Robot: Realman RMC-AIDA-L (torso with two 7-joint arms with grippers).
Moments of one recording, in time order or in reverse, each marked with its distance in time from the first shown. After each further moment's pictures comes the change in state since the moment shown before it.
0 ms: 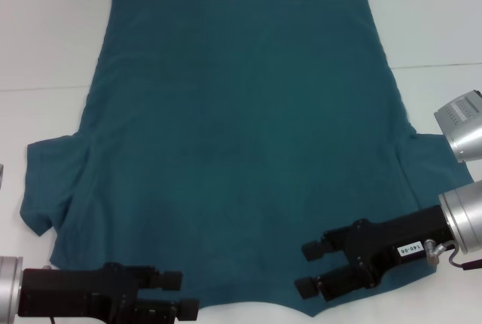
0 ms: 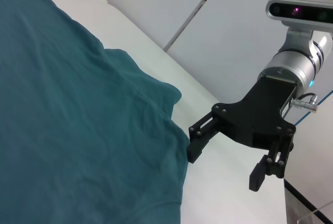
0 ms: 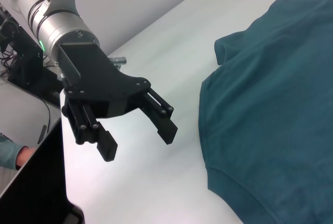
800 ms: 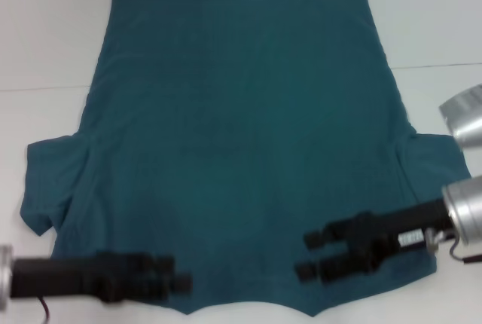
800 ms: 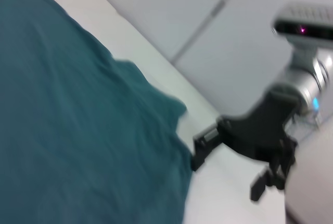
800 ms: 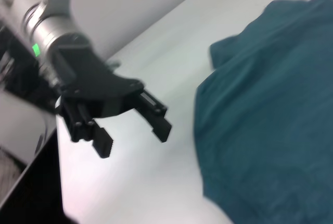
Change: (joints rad) left arm -0.006 0.005 -0.048 0.003 -0.016 0.006 -0.082; right arm 0.000 -0.004 0.021 -0.003 0.015 0.008 0.055
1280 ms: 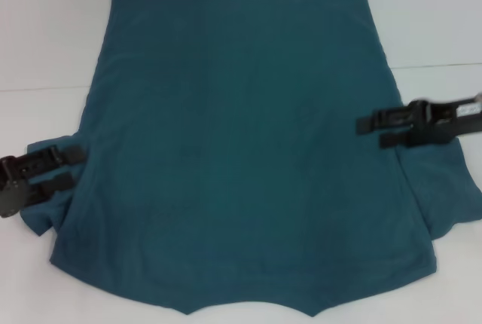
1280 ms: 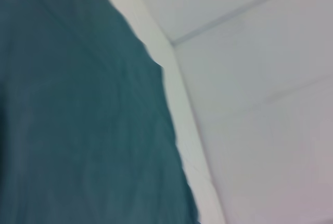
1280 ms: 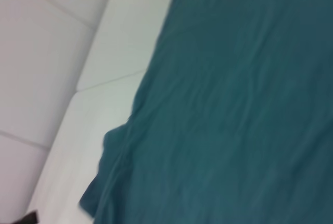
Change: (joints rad) left arm -0.008 0.059 -0.378 0.000 -0.019 -0.085 -0.491; right arm 0.106 -0.244 0.085 0.153 0.064 0.185 0.633
